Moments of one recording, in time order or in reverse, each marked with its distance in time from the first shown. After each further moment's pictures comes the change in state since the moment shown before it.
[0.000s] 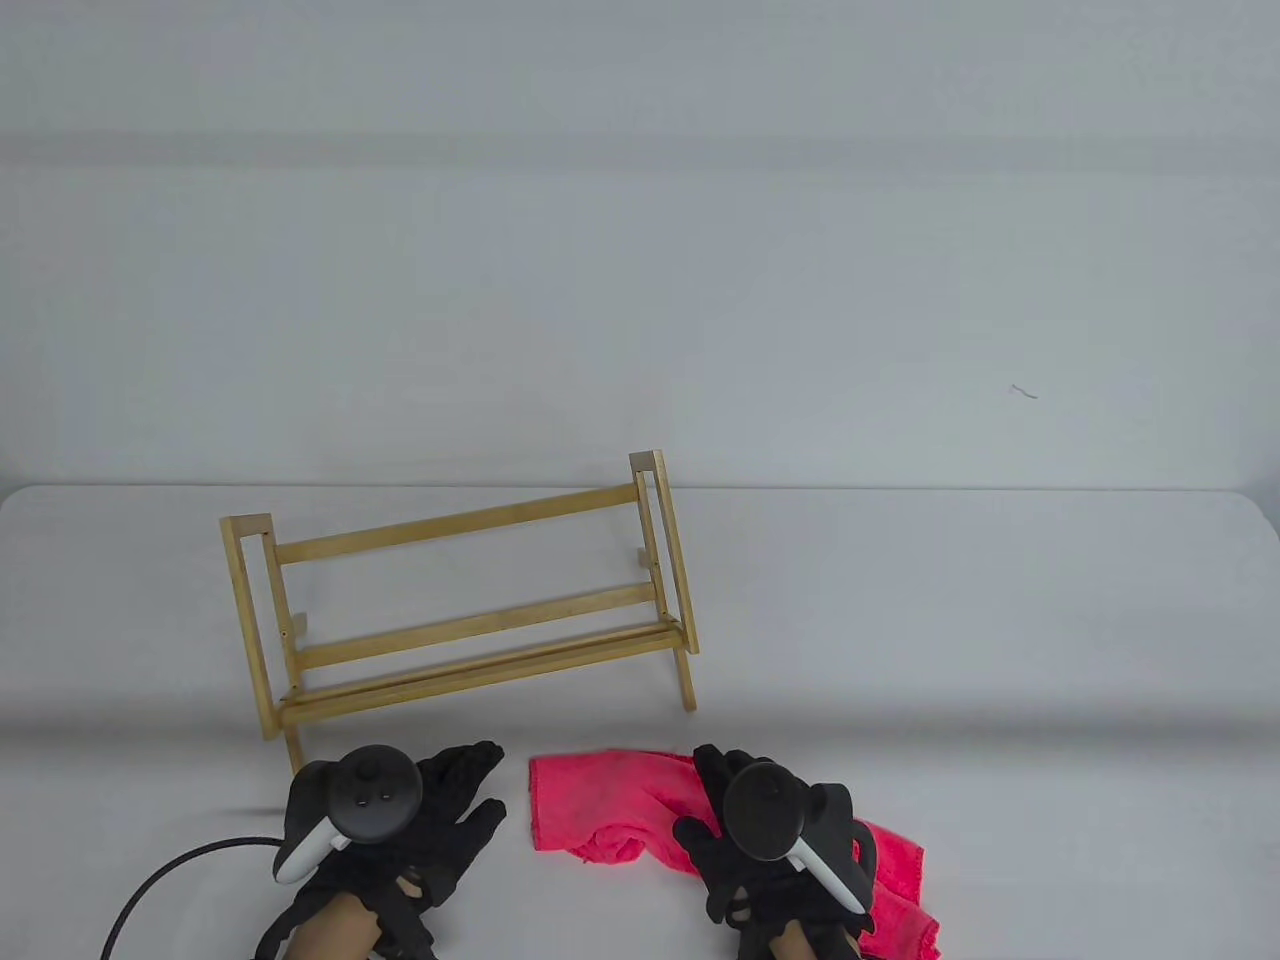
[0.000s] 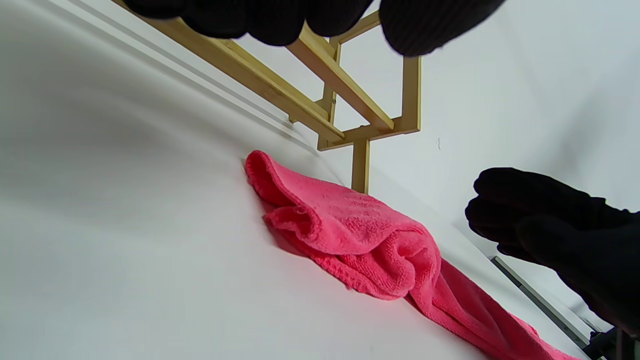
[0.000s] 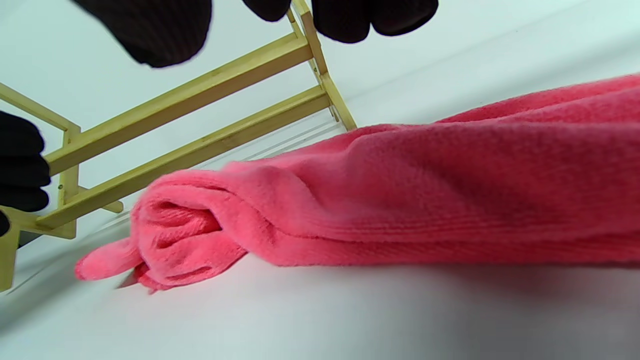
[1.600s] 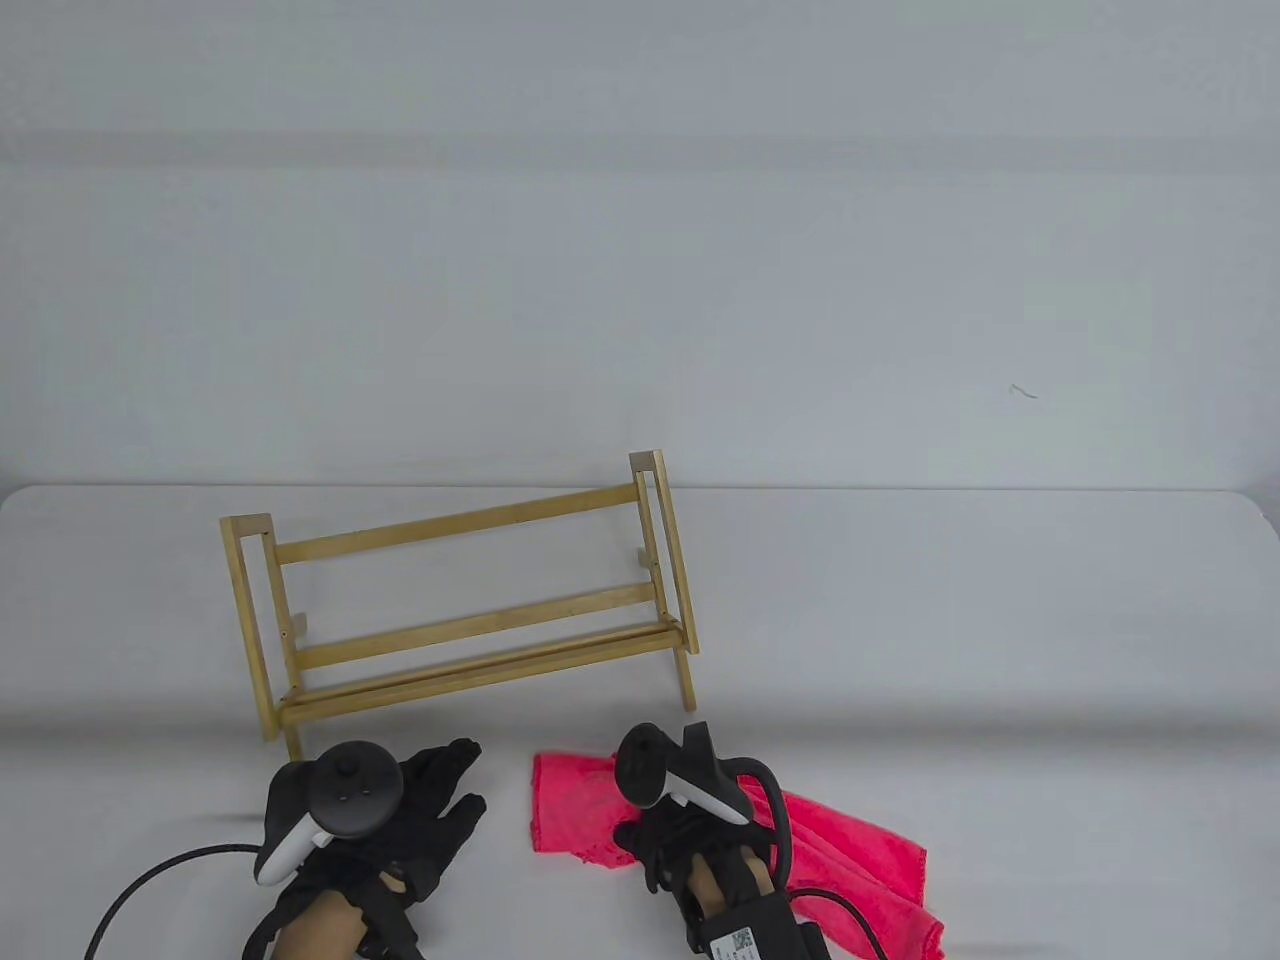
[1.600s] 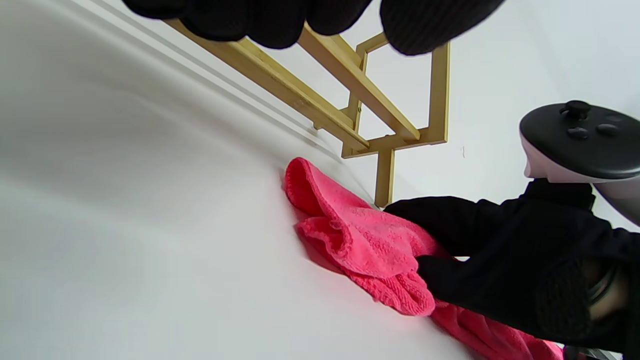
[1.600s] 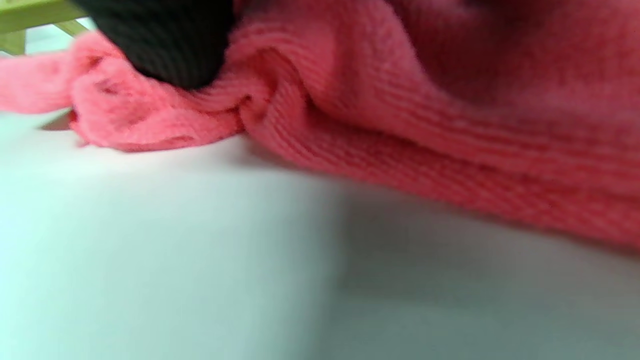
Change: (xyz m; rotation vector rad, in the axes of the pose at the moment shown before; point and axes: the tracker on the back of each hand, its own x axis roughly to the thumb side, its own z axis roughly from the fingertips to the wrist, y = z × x) left_hand -0.008 0.009 0.007 0.005 0.071 0.015; right_hand 0.047 0.056 -0.068 0.285 -0.023 0.294
